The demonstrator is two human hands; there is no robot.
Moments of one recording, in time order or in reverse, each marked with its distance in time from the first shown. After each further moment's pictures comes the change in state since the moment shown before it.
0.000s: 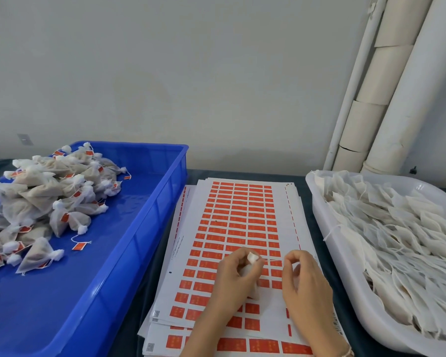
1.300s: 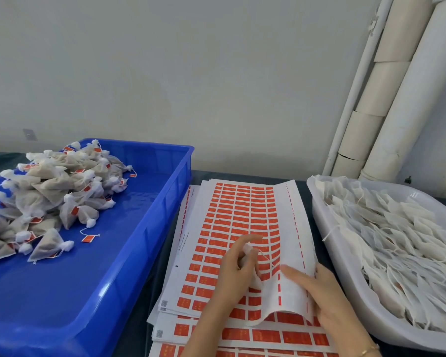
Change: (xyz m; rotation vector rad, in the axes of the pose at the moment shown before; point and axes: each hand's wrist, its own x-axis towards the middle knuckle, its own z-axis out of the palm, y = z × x) left_hand -0.003 0.003 -0.006 -0.123 0.008 -0.049; right_hand 0.009 -0.007 -0.032 0.705 -0.374 0.726
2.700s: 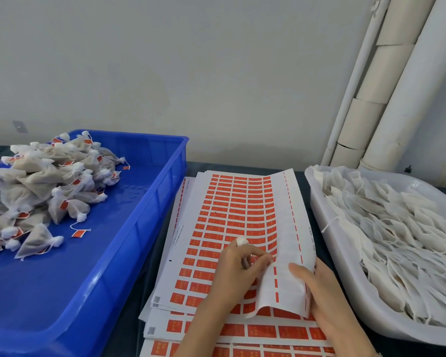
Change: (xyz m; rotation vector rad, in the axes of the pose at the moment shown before) left_hand 0.002 -0.008 0.007 0.303 -0.030 0.071; right_hand -0.002 0.015 -0.008 0.122 -0.069 -0.101
